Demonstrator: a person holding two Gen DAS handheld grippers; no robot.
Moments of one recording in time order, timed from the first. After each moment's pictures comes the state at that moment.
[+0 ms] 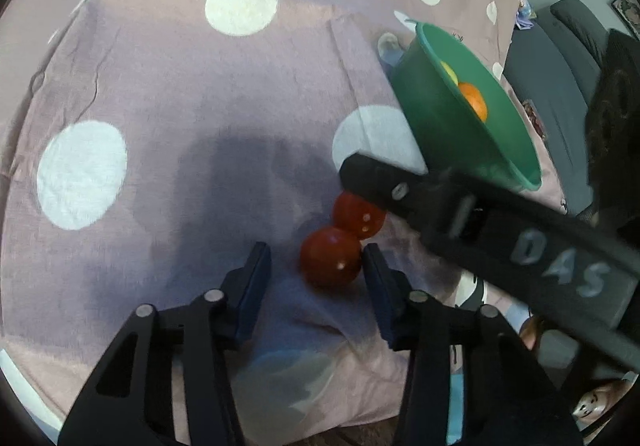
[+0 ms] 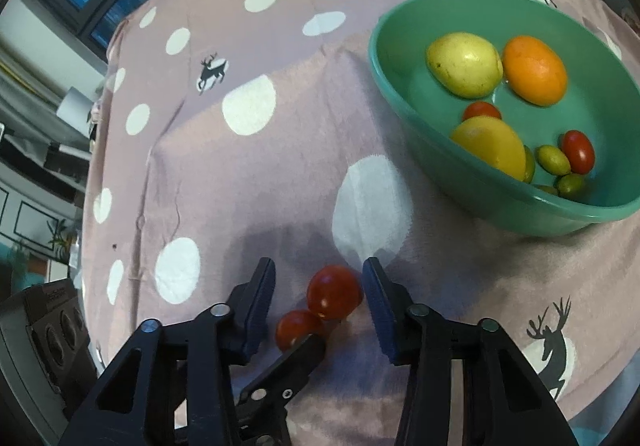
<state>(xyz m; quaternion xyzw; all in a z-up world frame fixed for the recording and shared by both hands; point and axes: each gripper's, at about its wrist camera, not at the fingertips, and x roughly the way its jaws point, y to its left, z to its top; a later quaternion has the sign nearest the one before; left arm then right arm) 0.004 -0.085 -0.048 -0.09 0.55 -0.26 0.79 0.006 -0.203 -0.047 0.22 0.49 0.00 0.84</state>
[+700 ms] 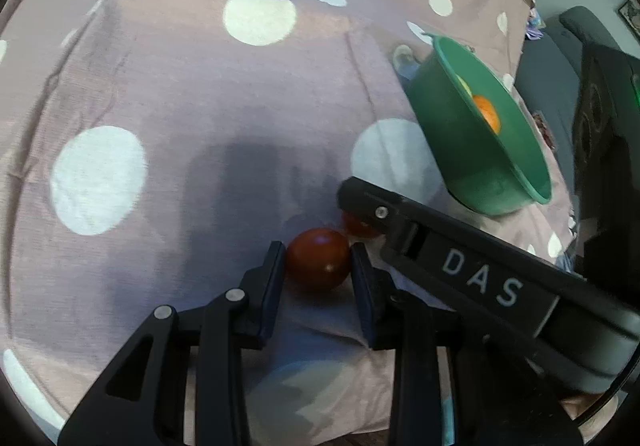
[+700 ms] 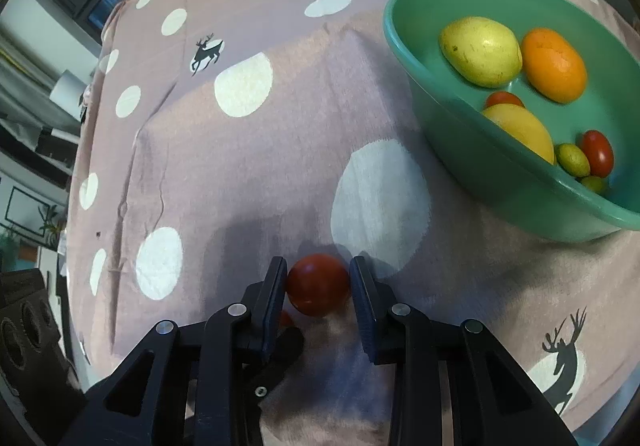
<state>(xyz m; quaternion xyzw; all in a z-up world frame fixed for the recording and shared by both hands) 0.006 -0.074 -0.047 -0.09 0.54 -0.23 0.80 0.014 -0.196 -0.060 0.20 0.50 -0.01 0.84</state>
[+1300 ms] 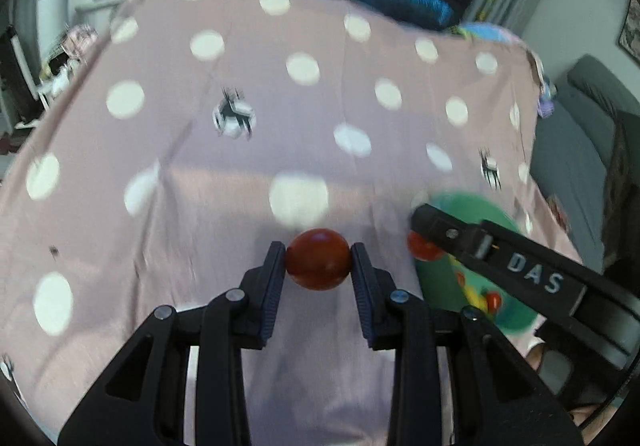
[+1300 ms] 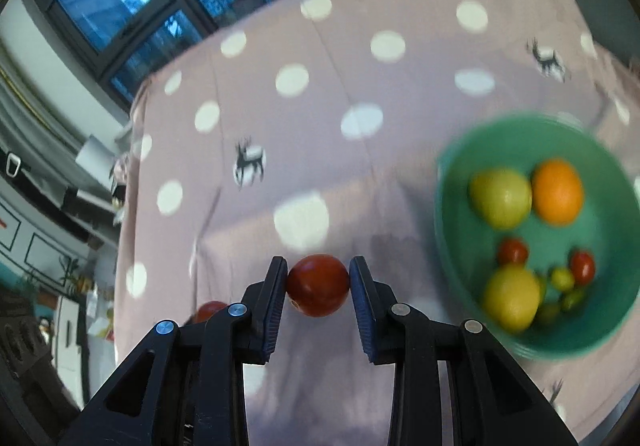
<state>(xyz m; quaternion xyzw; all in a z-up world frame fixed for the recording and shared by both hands) 0.060 -0.050 0.052 -0.09 0.40 -0.16 0.90 0.052 -0.201 0.046 0.23 0.37 -0.01 0.90</state>
